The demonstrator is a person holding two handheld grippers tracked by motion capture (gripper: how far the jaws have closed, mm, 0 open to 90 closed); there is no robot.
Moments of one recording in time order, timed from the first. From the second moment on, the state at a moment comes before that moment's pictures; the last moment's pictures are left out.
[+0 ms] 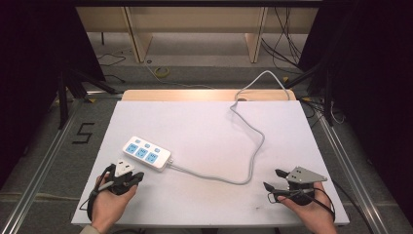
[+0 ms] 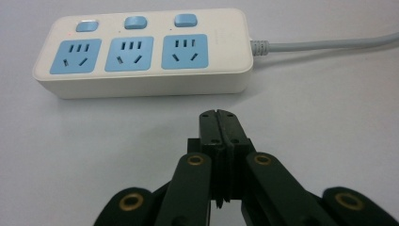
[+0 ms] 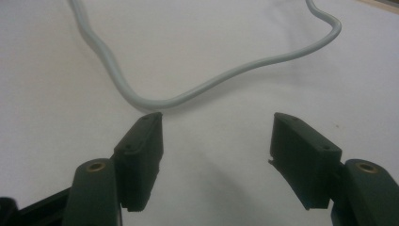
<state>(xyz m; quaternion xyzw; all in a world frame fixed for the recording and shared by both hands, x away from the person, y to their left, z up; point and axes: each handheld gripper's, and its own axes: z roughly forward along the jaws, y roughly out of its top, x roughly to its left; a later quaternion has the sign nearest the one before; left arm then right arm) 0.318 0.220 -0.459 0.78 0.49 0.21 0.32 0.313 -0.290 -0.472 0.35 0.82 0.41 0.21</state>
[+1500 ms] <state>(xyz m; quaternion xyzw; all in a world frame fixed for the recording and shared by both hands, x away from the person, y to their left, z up) 0.340 0.233 -0.445 0.77 0.51 0.22 0.31 0.314 -0.294 -0.471 0.36 0.81 0.41 0.21</state>
